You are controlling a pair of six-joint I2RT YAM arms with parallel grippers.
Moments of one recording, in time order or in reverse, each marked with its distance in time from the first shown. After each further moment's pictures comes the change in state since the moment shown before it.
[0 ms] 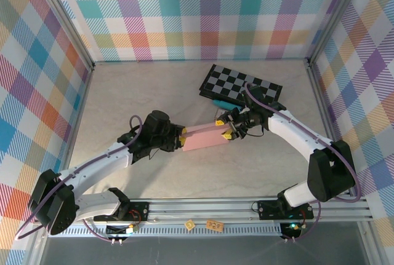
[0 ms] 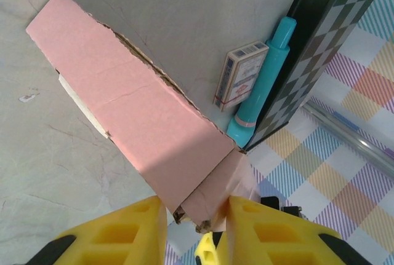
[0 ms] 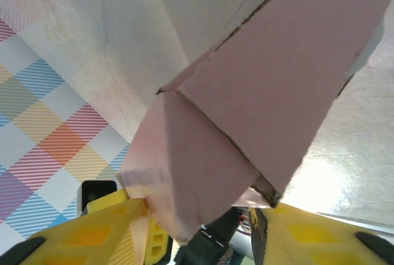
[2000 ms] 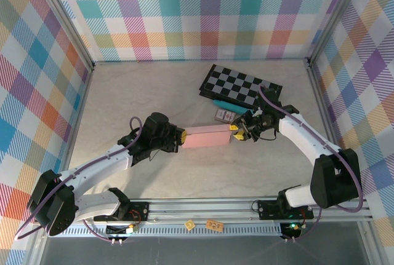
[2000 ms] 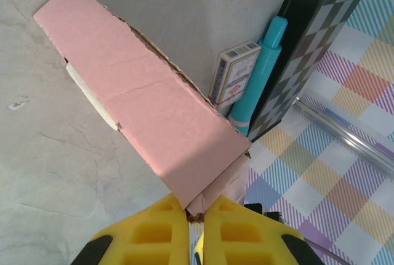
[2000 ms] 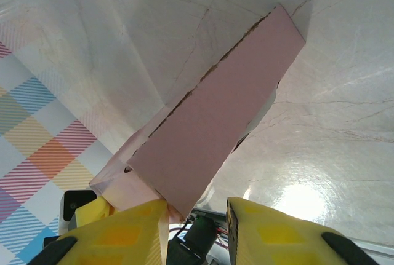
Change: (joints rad) left arm -0.006 -0.006 -0.042 0.070 -0.013 0.000; right arm -0.132 -0.063 -0.071 -0.087 0.000 -0.175
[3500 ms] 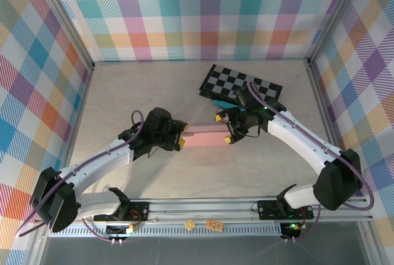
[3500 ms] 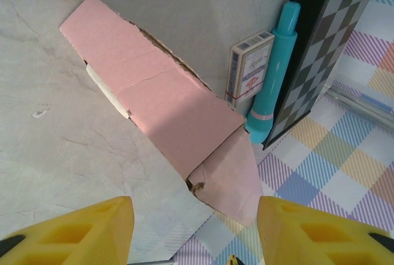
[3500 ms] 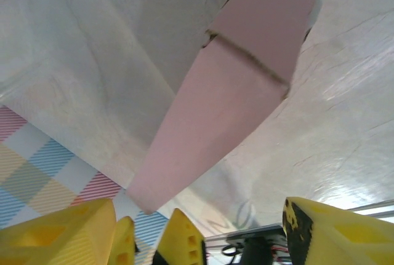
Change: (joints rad) left arm 0.021 0.033 0.113 -0.159 0.023 0.161; right arm 0.288 0.002 0.207 -0.108 0.320 0.536
